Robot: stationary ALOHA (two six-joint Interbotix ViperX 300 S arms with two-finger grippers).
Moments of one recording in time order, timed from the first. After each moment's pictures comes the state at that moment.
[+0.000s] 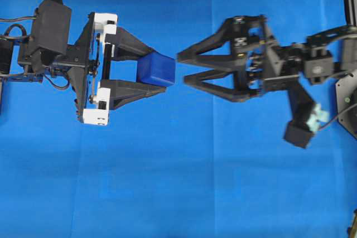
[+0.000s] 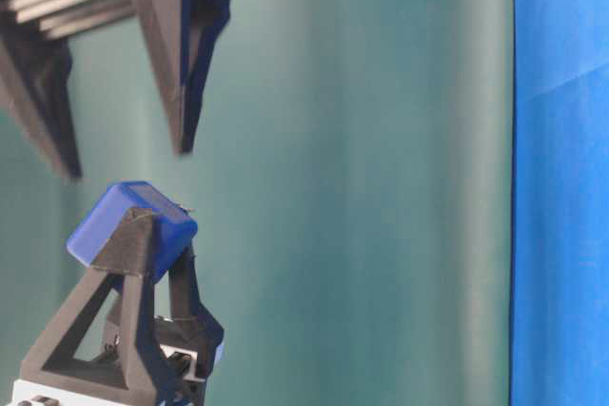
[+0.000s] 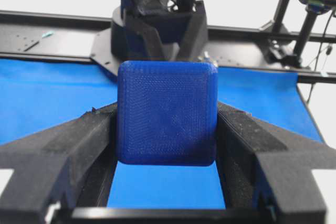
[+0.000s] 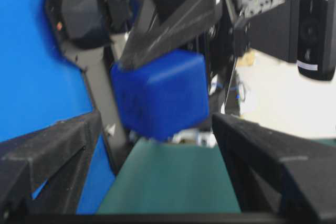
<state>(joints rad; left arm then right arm) -0.04 -0.32 0.71 0.01 -0.36 -0.09 -0.02 -0.34 0.61 -0.81 -0.23 -0.38</state>
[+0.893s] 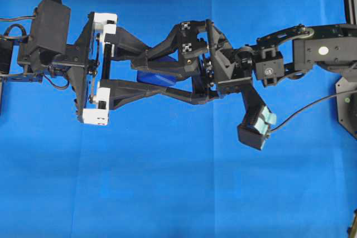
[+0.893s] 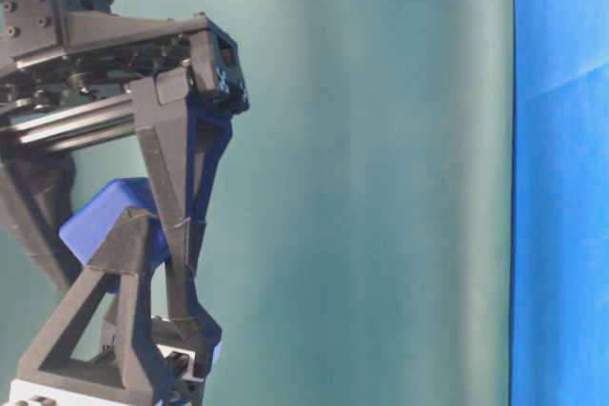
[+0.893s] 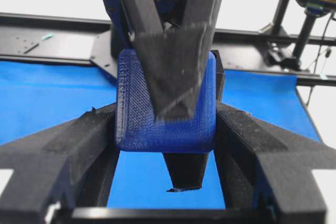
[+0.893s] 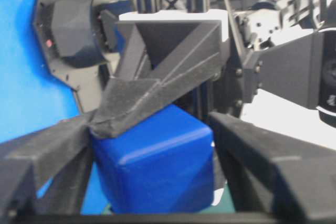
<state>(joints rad) -0.04 -0.32 0.71 0.01 -0.37 -0.09 -0.02 -0.16 0.44 -0.82 -0.24 -0.40</state>
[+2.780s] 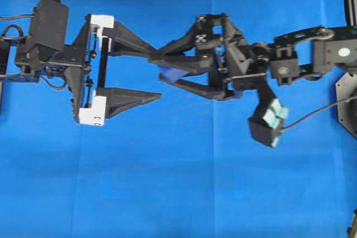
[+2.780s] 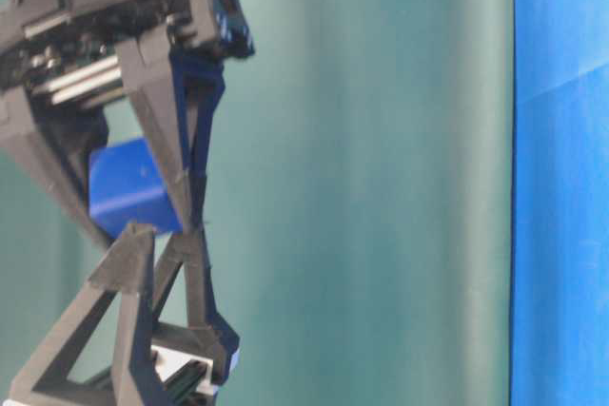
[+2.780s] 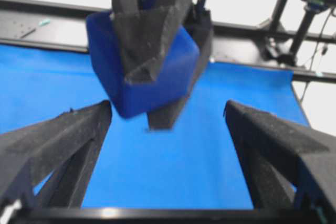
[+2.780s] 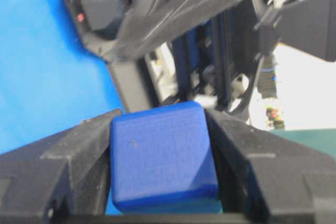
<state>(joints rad) -0.04 -0.35 0.74 0.01 -0.36 -0.13 0.00 -0.27 0.52 -0.80 -0.08 -0.32</state>
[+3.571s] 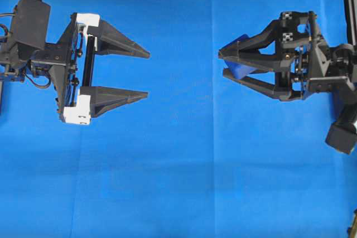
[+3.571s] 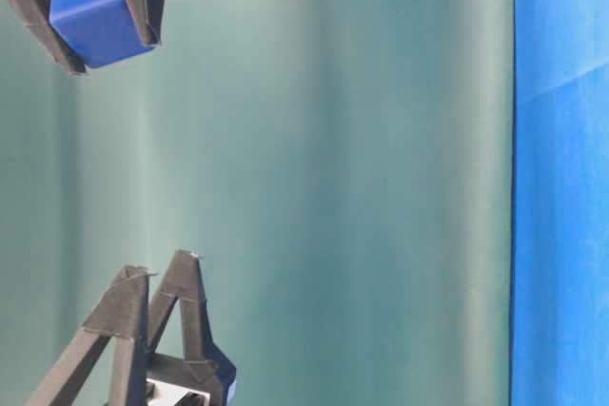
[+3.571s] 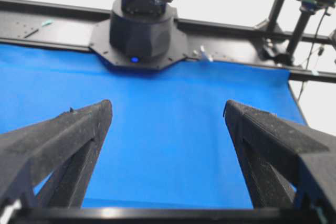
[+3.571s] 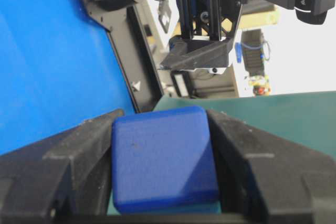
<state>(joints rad) -0.04 -0.41 0.79 0.01 -0.36 -0.13 0.07 -0.58 0.71 -0.80 0.09 -0.32</state>
